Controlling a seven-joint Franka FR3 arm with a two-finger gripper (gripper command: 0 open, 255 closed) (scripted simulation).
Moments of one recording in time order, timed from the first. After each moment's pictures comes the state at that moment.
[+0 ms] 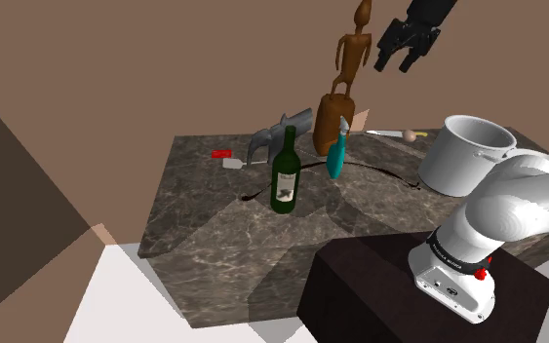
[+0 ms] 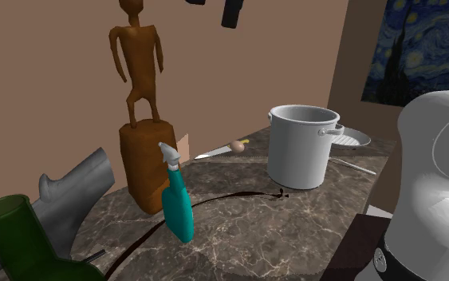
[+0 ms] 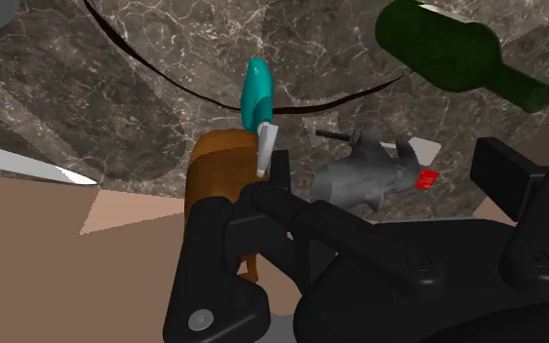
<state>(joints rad) 0.00 -0.80 -0.05 -2.31 0.09 1.69 0.16</state>
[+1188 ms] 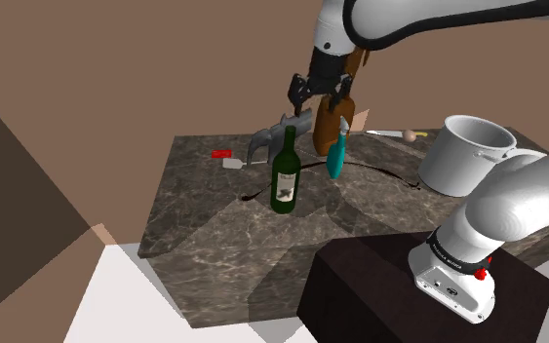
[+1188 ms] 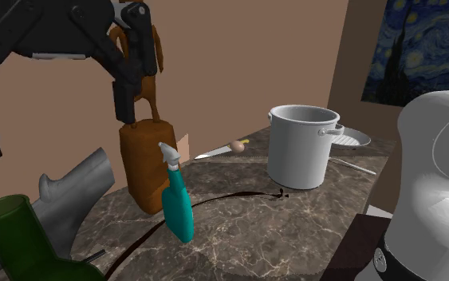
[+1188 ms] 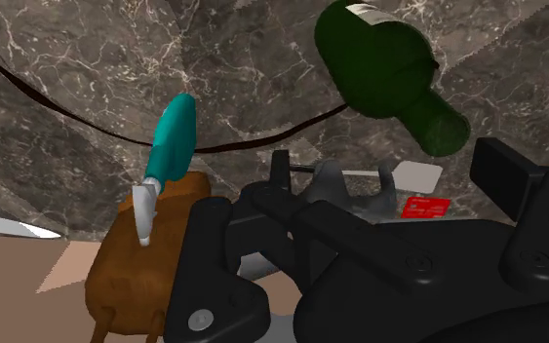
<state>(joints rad) 0.00 -0.45 0.35 -2.26 0.12 1.95 0.66</state>
